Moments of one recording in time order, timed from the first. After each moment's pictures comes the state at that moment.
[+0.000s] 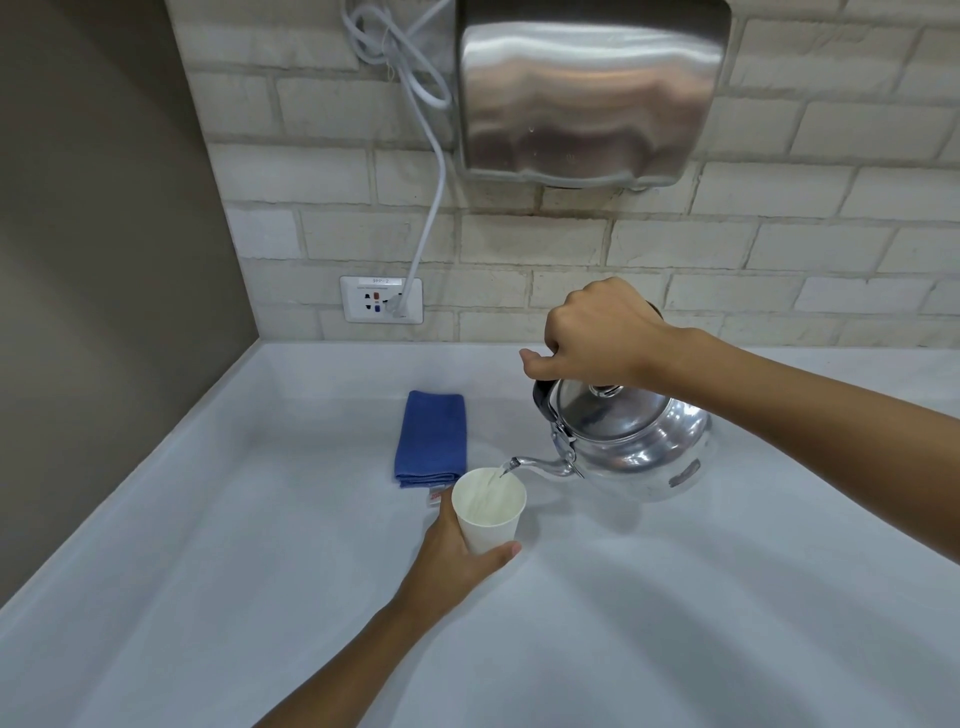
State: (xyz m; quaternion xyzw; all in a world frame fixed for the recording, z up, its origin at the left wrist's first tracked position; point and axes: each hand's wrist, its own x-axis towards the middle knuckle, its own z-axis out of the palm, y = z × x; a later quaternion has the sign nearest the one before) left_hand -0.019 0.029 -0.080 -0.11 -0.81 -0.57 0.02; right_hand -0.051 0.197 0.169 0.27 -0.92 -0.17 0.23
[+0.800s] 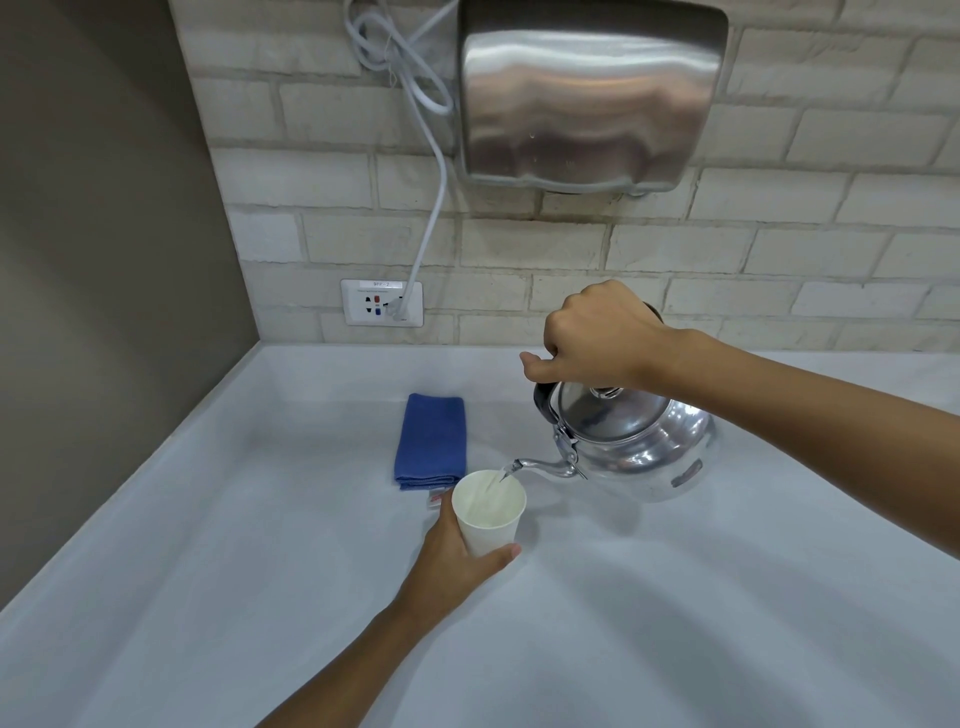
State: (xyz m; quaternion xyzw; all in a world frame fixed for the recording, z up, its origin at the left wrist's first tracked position) left_hand -0.018 0.029 -0.079 -0.11 -0.81 -0.57 0.02; right_hand -0.051 0.197 0.170 0.27 -0.91 -0.18 0.24
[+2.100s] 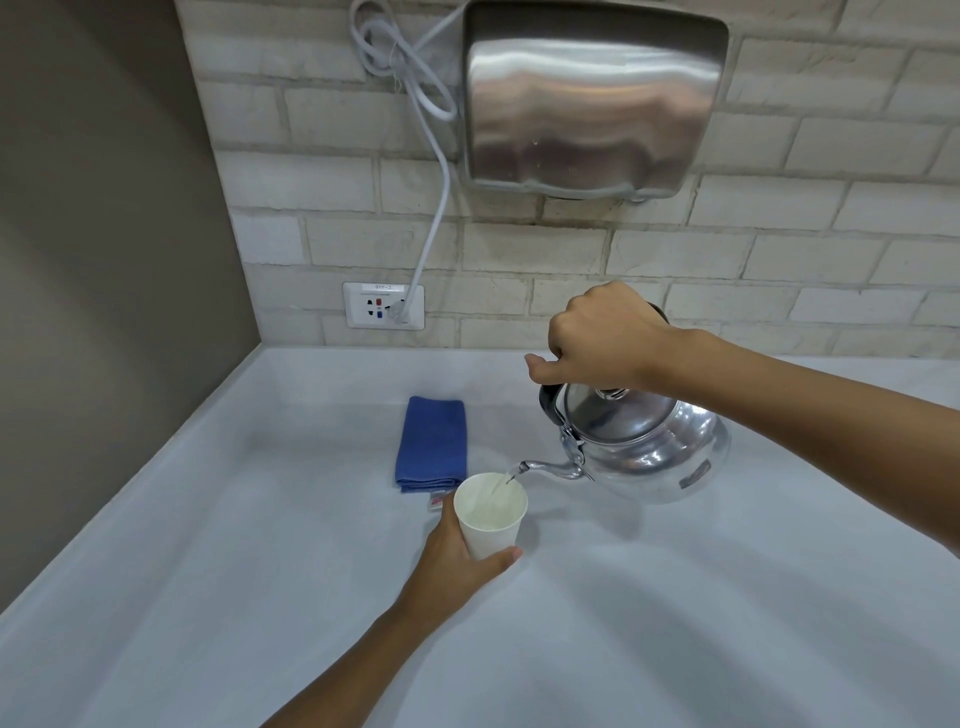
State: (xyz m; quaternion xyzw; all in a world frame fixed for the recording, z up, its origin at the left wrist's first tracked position) left_hand -0.018 0.030 -0.078 -0.11 -0.81 -0.58 0.02; right_hand -0.047 0.196 0.175 0.28 -0.91 -0.20 0.23
